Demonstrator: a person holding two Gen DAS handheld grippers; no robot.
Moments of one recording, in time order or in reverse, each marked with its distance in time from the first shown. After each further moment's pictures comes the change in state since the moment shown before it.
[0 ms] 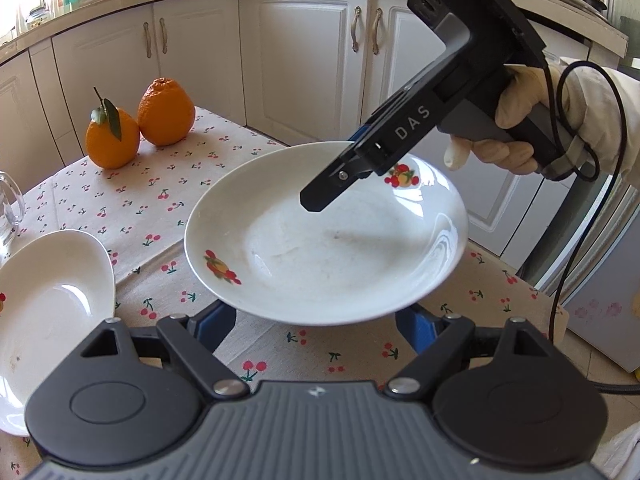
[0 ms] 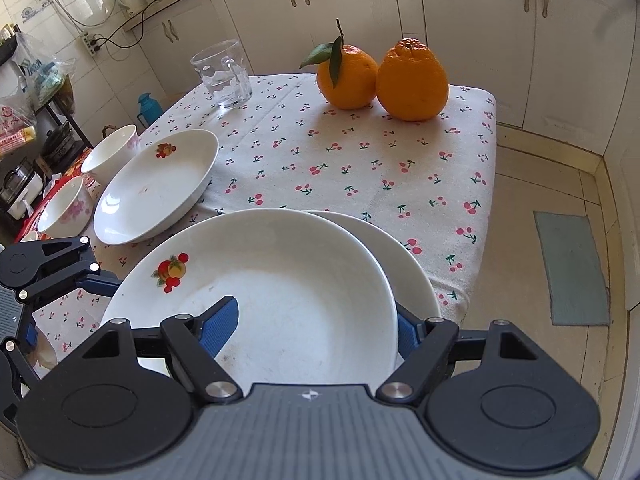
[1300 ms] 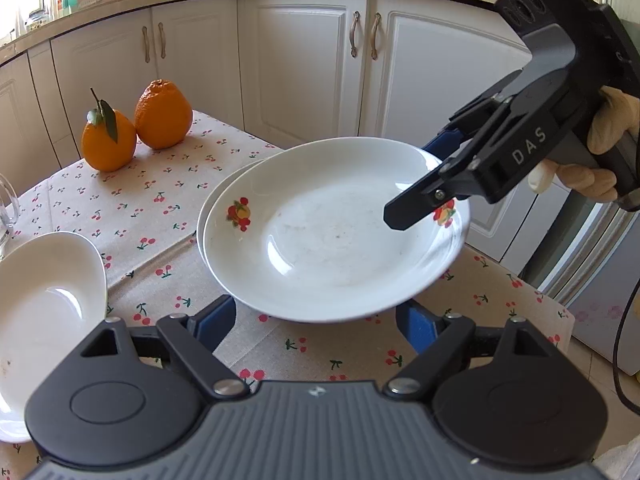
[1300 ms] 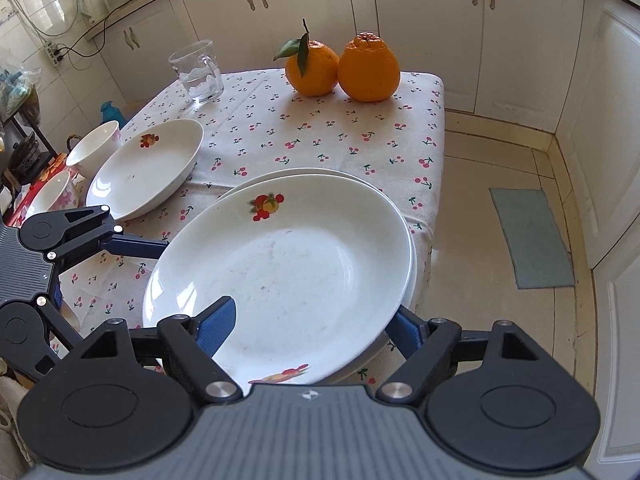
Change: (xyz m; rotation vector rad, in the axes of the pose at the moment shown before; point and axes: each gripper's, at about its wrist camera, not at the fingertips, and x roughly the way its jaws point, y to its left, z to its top) left arm 0.005 0.002 -0.004 0.001 -0.027 -0.007; right arm -0.041 0.027 -0.042 0.073 -0.009 -0.134
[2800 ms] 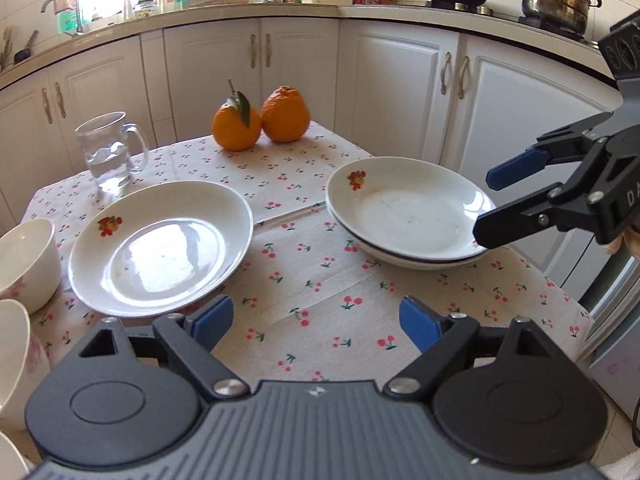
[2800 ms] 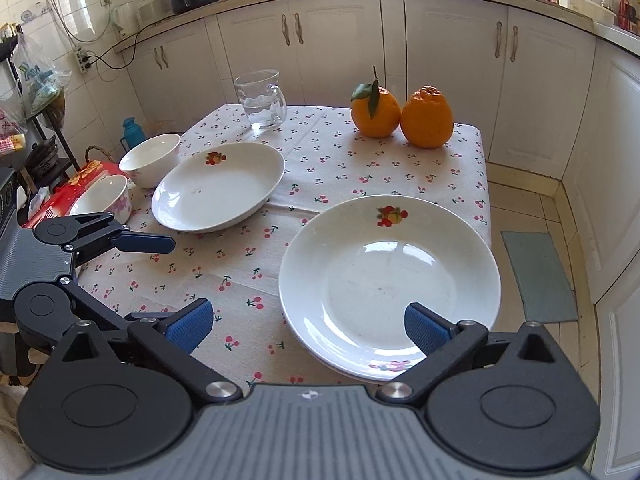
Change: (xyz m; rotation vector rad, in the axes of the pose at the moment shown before) left arm -0.082 0.031 -0.049 -0.195 -0.078 0.226; right arm -0.029 0.093 -0.017 -0.087 -0.132 -0.002
